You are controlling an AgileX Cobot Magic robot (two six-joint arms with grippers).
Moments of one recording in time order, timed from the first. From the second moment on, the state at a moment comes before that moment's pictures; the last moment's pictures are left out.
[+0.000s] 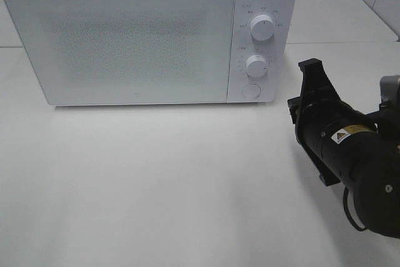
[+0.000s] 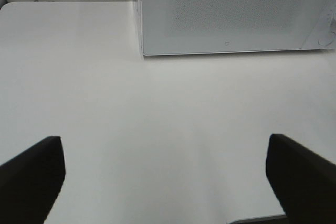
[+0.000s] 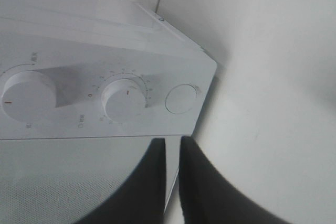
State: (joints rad) left arm 0.01 -0.01 -0.52 -0.19 1.08 0.10; right arm 0.79 1.68 -0.39 0.85 -0.99 1.03
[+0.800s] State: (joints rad) left arm 0.01 -0.01 -0.52 -0.19 1.08 0.10; right arm 0.78 1.80 -0.43 0.68 -0.96 1.37
